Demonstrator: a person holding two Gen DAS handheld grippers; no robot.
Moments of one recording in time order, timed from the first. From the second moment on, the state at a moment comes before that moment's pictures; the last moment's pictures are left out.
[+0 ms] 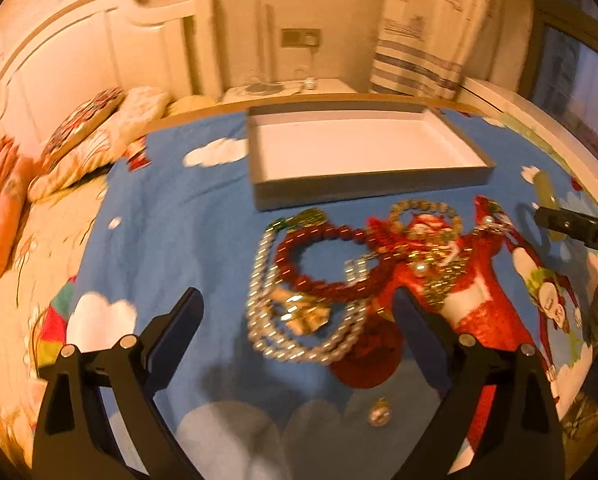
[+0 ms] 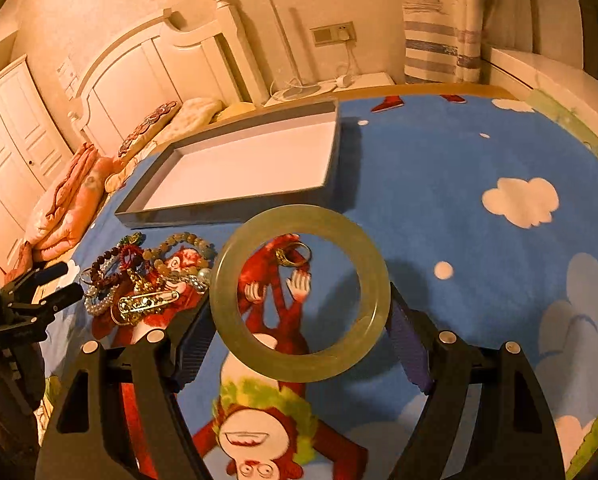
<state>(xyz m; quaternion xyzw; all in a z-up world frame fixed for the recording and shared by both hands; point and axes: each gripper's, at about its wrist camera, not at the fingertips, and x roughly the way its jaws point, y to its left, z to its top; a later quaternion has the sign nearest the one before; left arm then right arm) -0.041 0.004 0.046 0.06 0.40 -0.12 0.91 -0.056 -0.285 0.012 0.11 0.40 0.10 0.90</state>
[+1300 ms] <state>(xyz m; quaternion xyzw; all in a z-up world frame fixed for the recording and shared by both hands) -0.024 -0.010 0.066 0.10 0.39 -0.28 0.87 -0.066 -0.289 0.015 0.13 0.39 0.12 0.90</state>
